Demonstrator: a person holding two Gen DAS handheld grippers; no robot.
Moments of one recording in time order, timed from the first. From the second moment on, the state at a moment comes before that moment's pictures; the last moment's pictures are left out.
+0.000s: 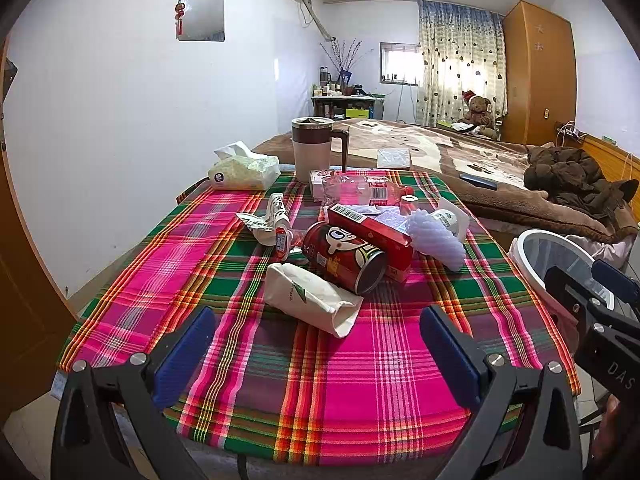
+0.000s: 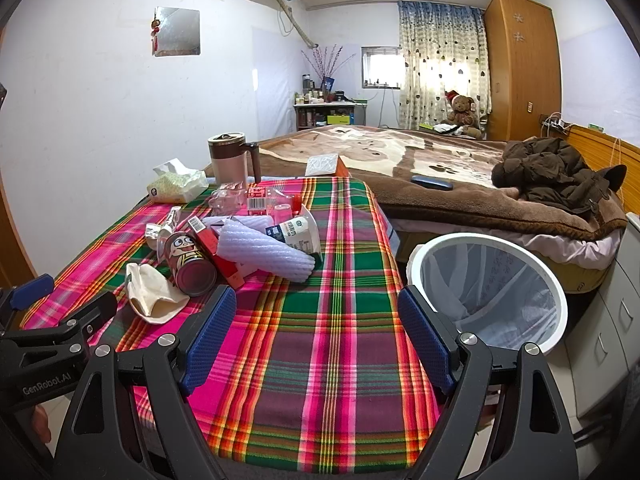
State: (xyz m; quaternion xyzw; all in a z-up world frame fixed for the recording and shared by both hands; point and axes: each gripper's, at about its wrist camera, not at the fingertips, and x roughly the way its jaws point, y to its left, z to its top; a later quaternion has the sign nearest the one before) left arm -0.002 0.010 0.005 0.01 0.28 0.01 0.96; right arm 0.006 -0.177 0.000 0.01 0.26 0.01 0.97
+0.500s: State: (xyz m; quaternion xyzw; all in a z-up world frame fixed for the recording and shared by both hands) left arm 0.021 0.038 -0.015 -0.03 0.33 0.00 0.94; right arm 0.032 -0.180 -0.010 0.00 0.25 0.04 0.97
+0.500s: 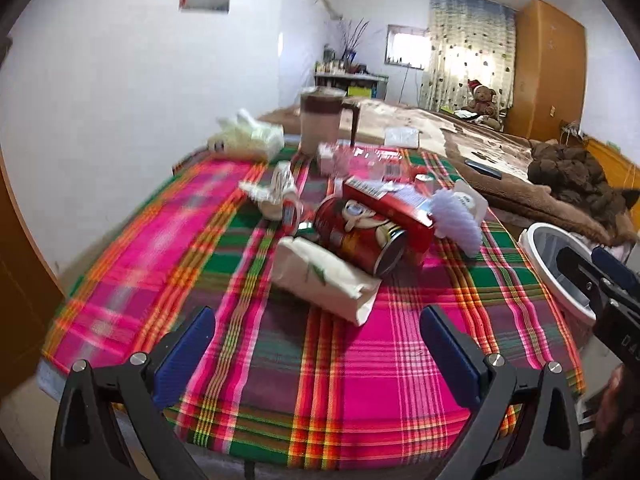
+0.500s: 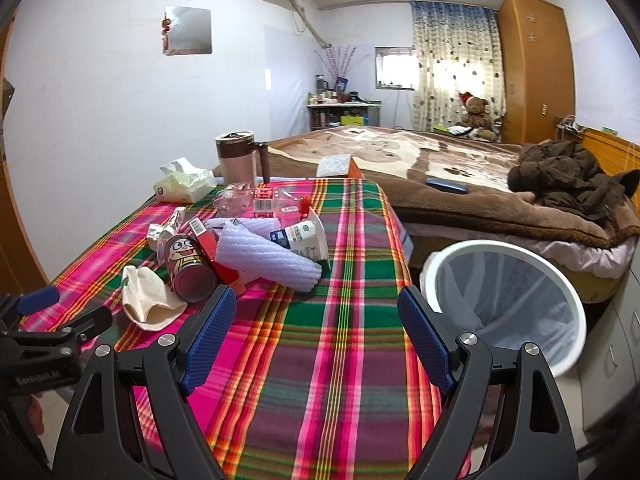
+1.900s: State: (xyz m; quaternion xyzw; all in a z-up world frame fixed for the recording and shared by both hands) left arm 0.089 0.108 -0.053 -0.15 0.41 -0.02 0.90; right arm 0.125 -0.142 -0.037 -0.11 0.35 0.15 0.92
